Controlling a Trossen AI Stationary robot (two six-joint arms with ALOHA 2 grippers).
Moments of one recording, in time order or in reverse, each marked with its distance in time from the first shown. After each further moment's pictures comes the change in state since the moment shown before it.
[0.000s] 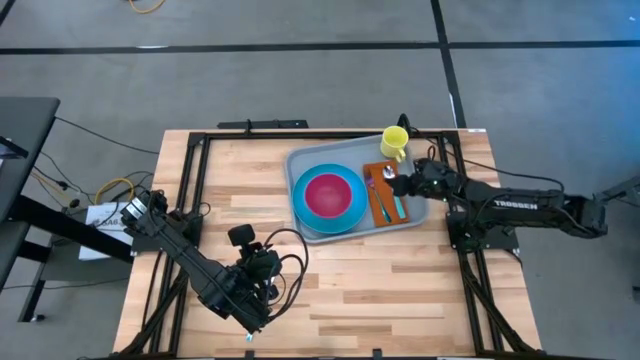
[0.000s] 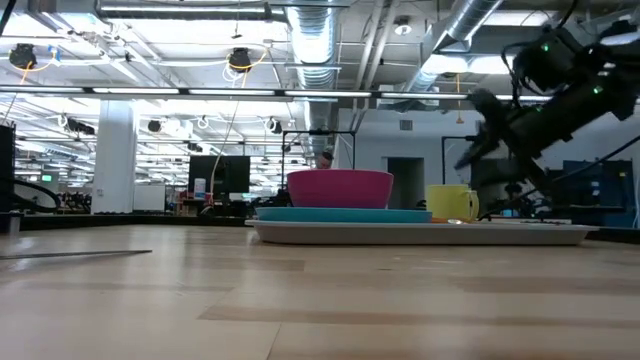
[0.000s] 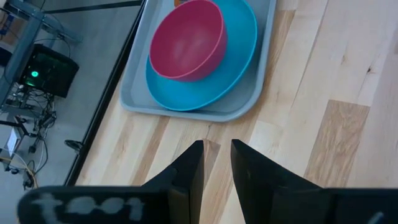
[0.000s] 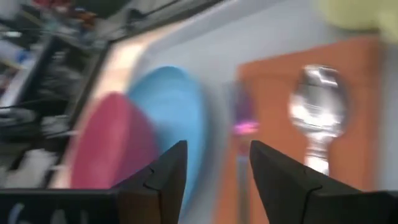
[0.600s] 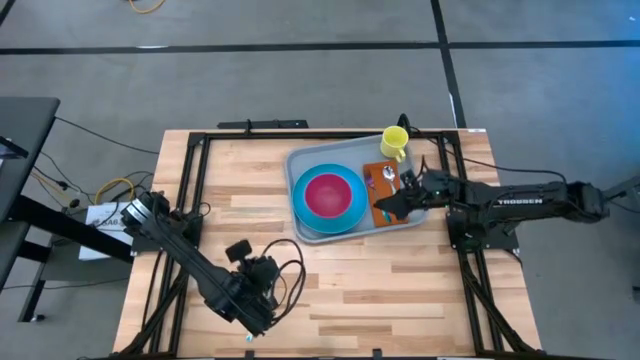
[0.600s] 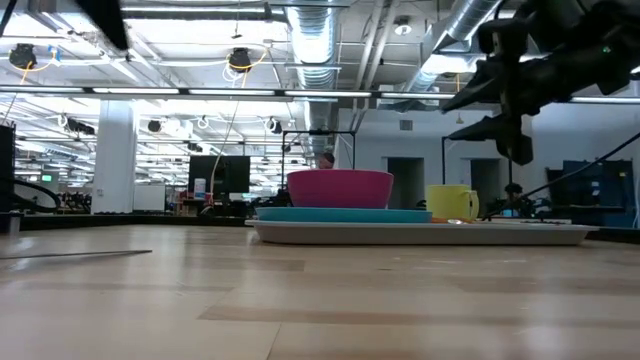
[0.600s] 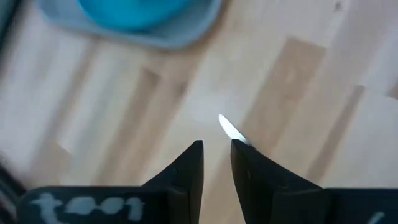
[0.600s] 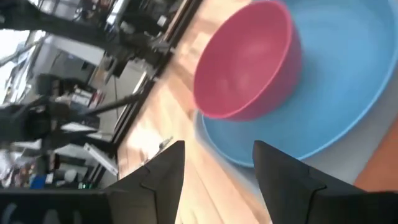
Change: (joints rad) left arm -0.005 0.012 -0.119 0.153 0.296 -0.160; right arm 0.253 0.000 0.120 0.002 -0.209 -0.001
